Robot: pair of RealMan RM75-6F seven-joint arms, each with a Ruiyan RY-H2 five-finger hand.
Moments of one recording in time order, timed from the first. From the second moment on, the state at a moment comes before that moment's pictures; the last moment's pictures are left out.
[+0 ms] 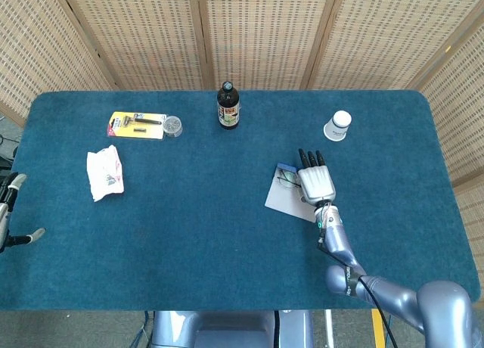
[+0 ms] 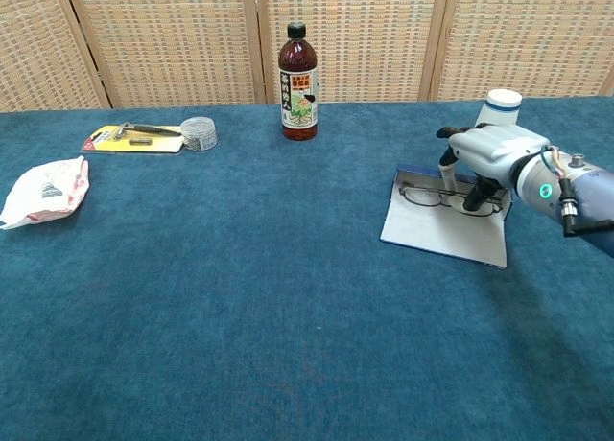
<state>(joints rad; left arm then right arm) -0.19 -1.04 -0.10 -1.60 1.27 1.25 -0.06 0.78 -1.78 0.27 -1.07 -0.91 0.95 -0.63</state>
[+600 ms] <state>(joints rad) -0.19 -1.04 -0.10 -1.60 1.27 1.26 -0.06 0.75 -1.74 0.27 -1.18 -0.98 1.02 -0.54</state>
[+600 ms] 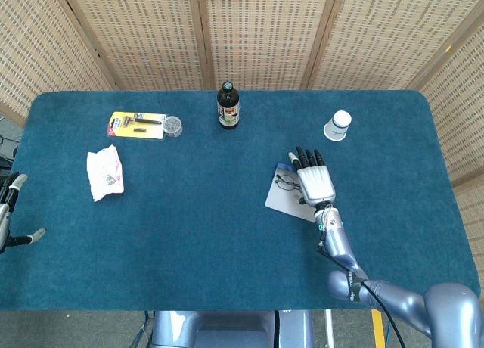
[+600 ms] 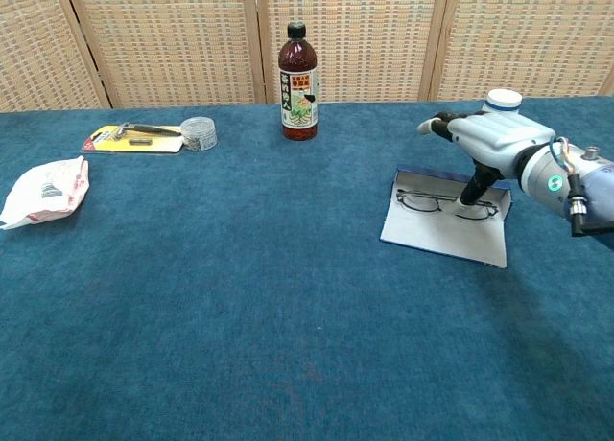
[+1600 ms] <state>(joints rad) -0.19 -1.04 -0.10 -1.60 1.28 1.26 -0.06 0.67 -1.82 0.13 -1.22 -1.11 1.12 -0.59</state>
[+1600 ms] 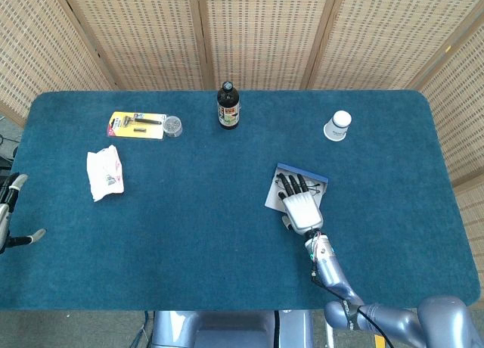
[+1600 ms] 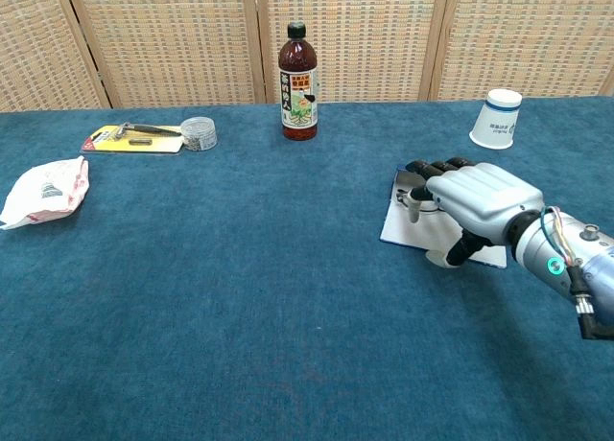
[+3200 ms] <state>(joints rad) -0.19 -1.04 -0.10 -1.60 1.28 1.26 -0.07 0.66 -1.90 0.23 -1.02 -1.18 1.14 -0.54</state>
